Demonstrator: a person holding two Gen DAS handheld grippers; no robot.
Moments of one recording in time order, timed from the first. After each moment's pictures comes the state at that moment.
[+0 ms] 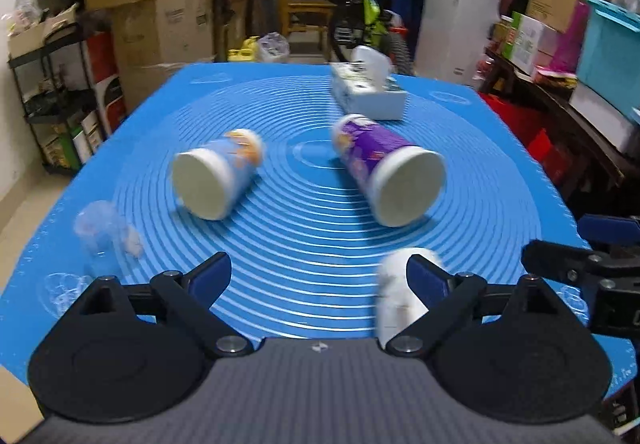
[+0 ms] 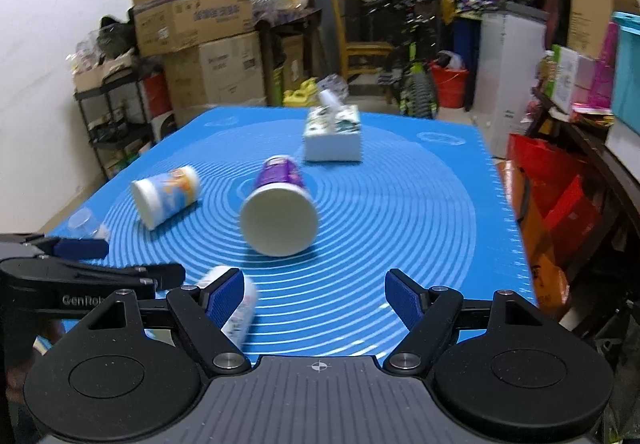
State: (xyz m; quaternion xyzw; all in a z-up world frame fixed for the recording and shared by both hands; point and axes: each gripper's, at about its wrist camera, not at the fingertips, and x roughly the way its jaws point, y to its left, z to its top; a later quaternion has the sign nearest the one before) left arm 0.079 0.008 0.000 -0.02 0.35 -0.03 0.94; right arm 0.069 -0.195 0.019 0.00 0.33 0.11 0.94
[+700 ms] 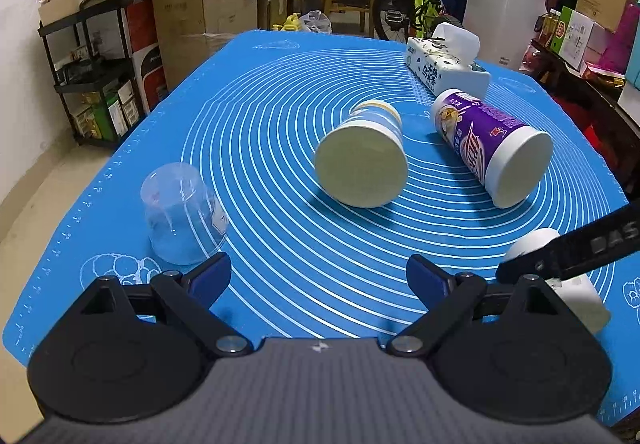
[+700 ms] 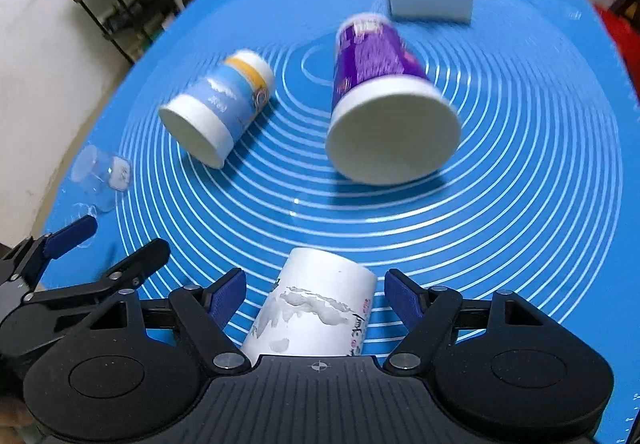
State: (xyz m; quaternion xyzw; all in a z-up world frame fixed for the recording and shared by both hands) left arm 0.094 0.075 -0.029 -0.02 0.38 0.01 0.93; right arm 0.183 -0.115 -0.025 0.03 0.57 0.17 0.81
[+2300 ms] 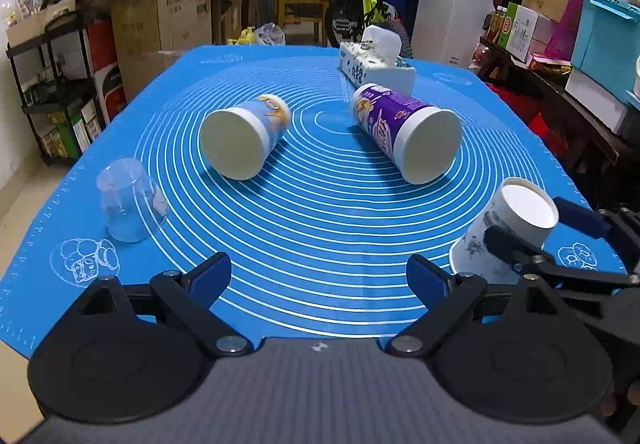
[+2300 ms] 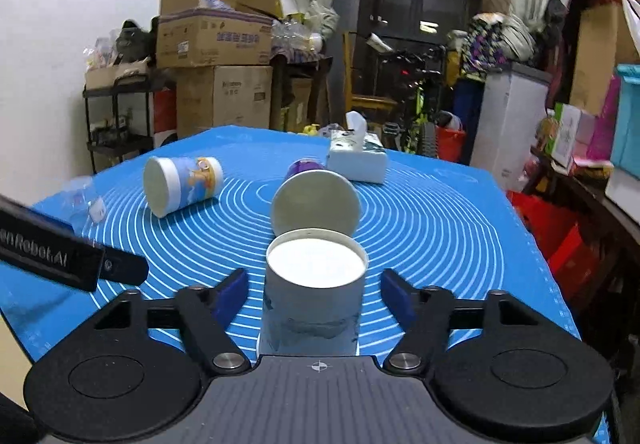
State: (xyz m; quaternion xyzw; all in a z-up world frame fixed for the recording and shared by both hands) left arm 0.050 0.031 -0.019 -0.01 0.35 -0.05 0.93; right arm 0.028 -0.149 -0.044 -0.04 0.22 0.10 0.97
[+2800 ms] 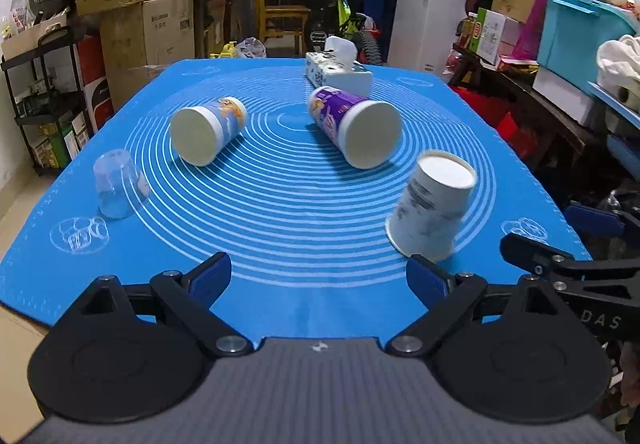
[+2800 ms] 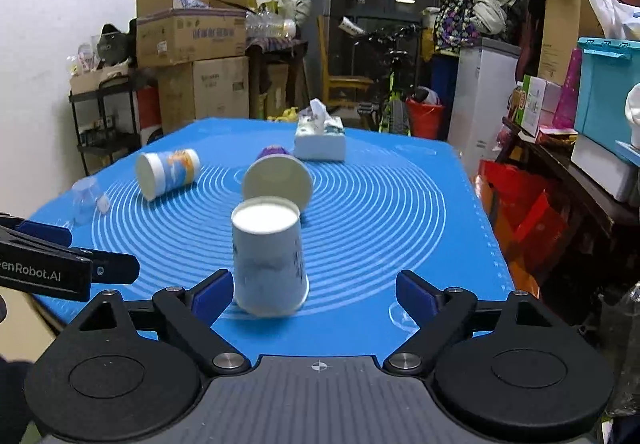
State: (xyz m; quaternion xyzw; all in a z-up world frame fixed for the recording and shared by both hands) left arm -0.006 0.003 -0.012 -0.01 0.33 -0.08 0.94; right arm -0.033 -0.193 -0.021 -0.02 0.26 0.07 0.96
